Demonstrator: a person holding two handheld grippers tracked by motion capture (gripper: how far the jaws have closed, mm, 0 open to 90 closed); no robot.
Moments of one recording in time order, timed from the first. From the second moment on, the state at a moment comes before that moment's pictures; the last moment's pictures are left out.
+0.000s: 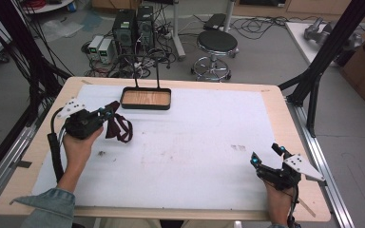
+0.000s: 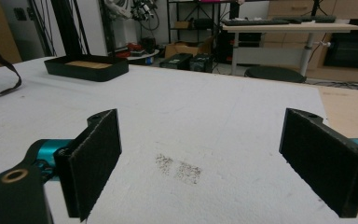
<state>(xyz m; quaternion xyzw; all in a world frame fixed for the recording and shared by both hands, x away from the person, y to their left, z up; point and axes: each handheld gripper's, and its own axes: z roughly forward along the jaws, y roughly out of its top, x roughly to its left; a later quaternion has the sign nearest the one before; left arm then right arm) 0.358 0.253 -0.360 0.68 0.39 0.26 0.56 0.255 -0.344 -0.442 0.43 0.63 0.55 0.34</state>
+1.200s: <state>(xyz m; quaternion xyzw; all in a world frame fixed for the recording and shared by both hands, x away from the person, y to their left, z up) 0.465 0.261 -0.289 0.68 0.34 0.26 0.60 0.255 -0.344 -0.442 0.43 0.63 0.55 0.34</state>
